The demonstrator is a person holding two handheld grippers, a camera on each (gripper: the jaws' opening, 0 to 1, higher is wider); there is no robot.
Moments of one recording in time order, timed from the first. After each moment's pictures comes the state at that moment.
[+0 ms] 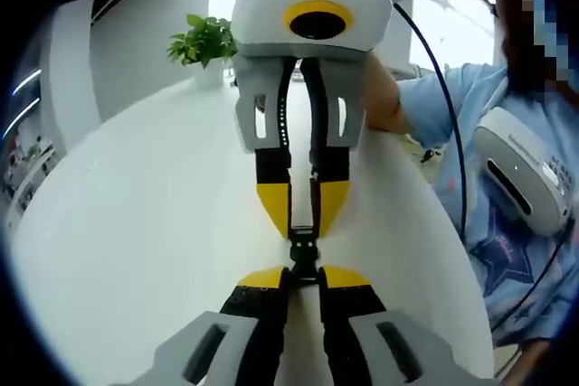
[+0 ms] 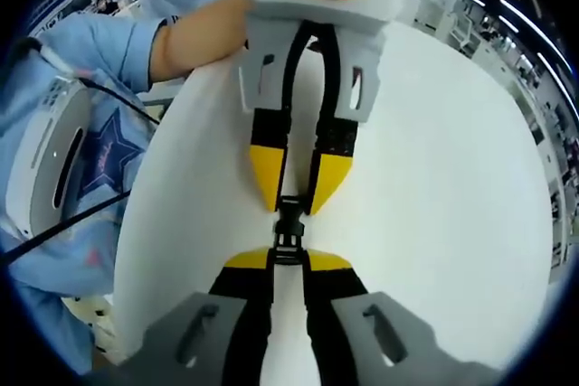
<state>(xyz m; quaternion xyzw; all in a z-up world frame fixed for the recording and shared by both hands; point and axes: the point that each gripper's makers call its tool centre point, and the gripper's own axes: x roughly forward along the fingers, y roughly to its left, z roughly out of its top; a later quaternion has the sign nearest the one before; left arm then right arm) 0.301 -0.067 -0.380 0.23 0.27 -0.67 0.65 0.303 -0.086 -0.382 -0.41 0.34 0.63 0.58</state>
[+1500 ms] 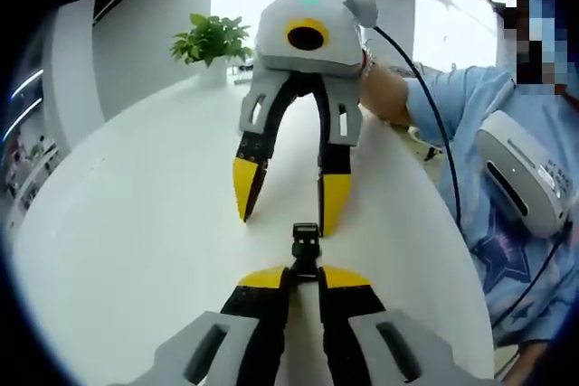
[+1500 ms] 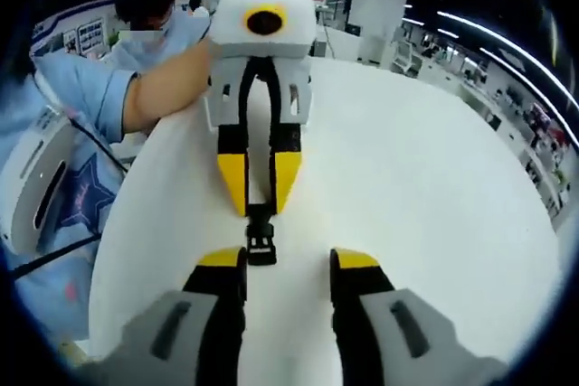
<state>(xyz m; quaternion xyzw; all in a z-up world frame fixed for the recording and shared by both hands) 0.310 -0.060 -0.379 0.23 0.27 -0.66 0.66 0.332 -0.093 -0.375 -0.25 0.24 0.59 0.73</state>
